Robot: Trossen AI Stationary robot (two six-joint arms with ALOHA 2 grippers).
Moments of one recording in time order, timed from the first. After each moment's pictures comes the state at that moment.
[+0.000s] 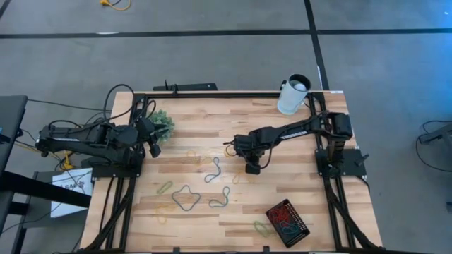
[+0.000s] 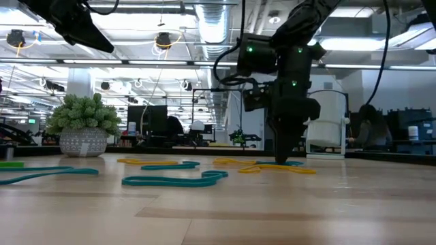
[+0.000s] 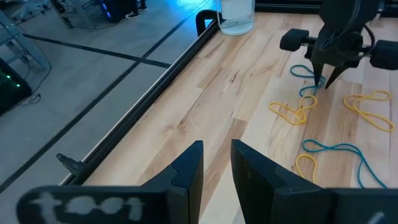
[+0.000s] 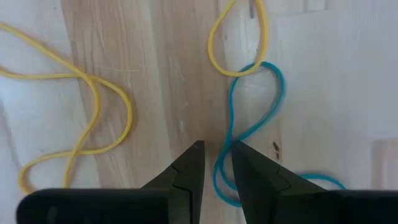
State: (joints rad) left arm -0.09 0.52 0.66 -0.69 -0.60 -0.18; right arm -0.06 1.89 1.14 -0.64 -0.03 0.02
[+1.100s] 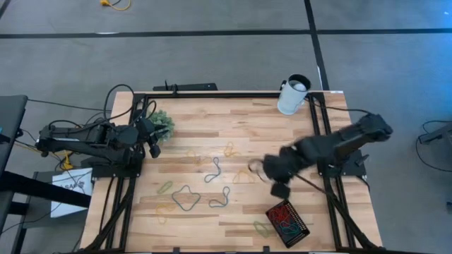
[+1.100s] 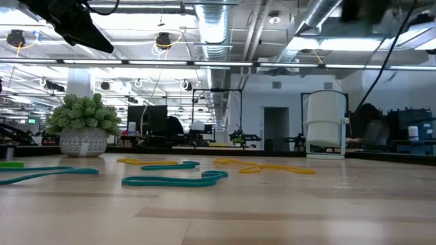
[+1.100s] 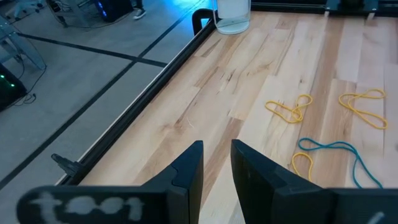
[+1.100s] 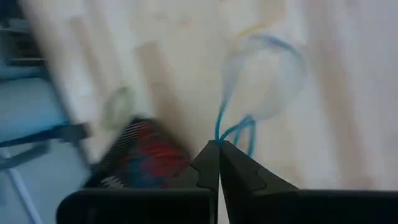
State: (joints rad) left arm -0.09 0.52 0.66 -0.69 -0.58 -0.18; right arm 0.39 1.49 1.41 -1.23 -0.07 0.68
